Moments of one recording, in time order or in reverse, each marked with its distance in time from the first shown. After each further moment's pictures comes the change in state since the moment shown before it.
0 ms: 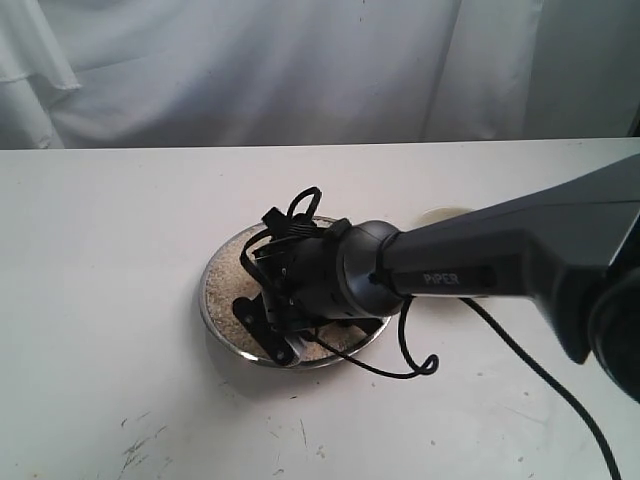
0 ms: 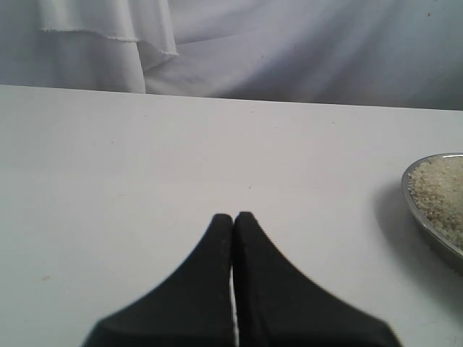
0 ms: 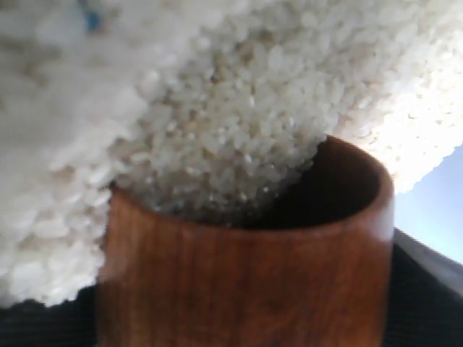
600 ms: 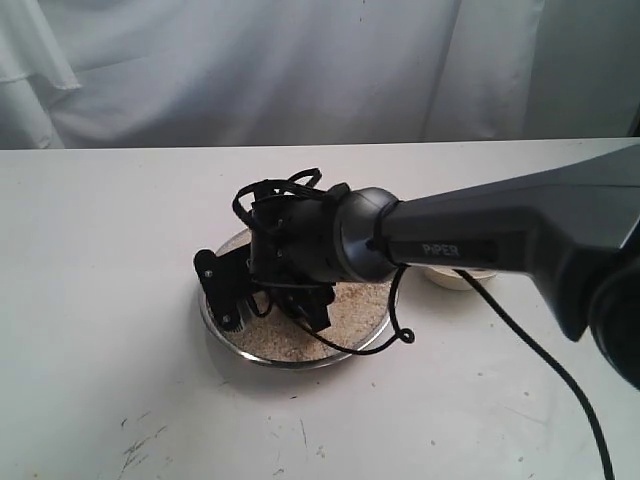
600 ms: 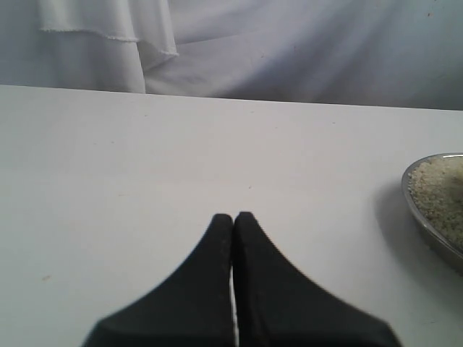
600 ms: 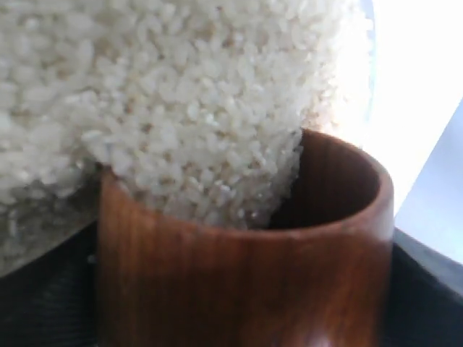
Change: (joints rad) left arm 0.000 0.000 0.000 0.000 0.000 0.000; right arm -0.029 0.002 -0.113 0.233 -0.143 0.086
